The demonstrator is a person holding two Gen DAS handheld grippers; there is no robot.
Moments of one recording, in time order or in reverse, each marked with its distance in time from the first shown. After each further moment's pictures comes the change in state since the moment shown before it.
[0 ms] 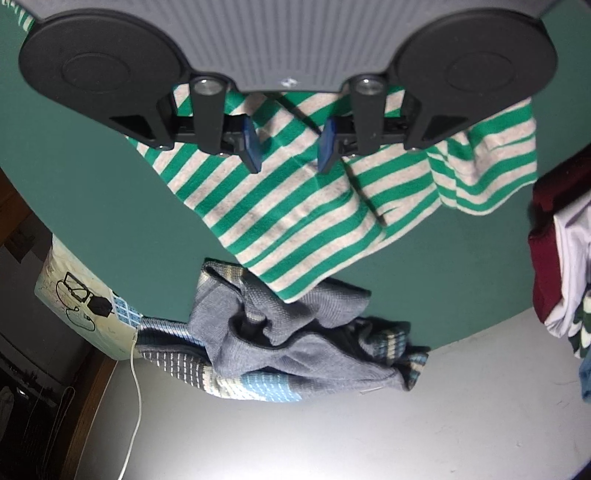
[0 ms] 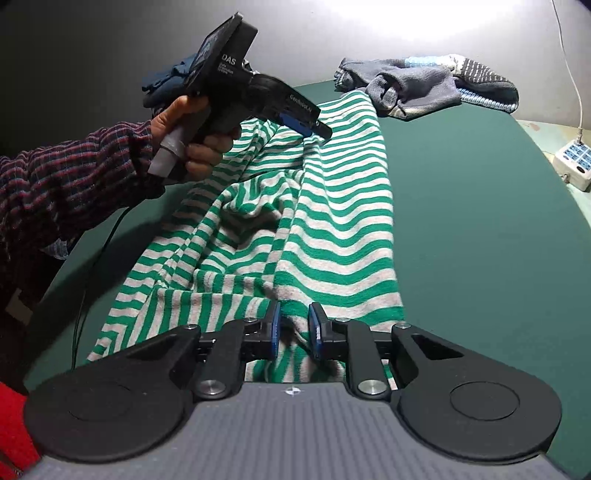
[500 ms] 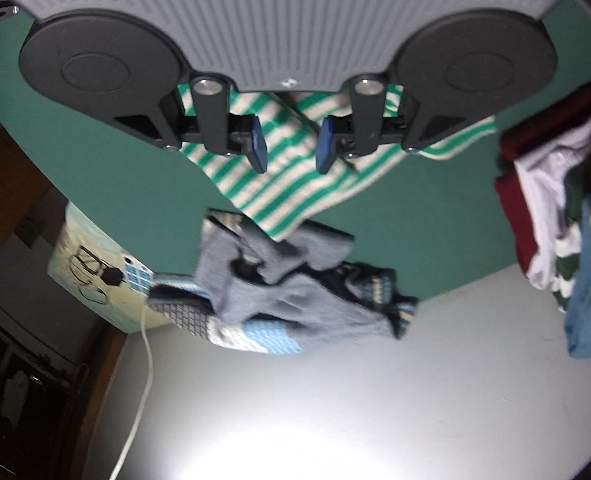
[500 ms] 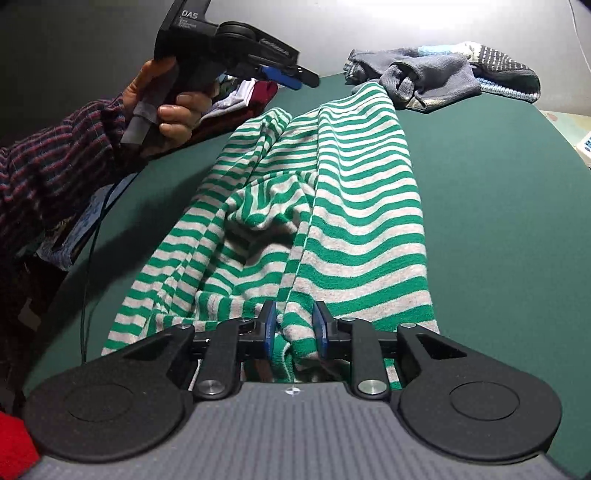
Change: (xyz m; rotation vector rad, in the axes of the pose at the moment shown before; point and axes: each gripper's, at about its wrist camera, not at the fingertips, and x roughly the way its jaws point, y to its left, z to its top) left arm -0.015 -0.001 0.018 0.046 -0.022 -0.069; right arm 0.017 0.002 0.018 -0.008 -0.029 0.049
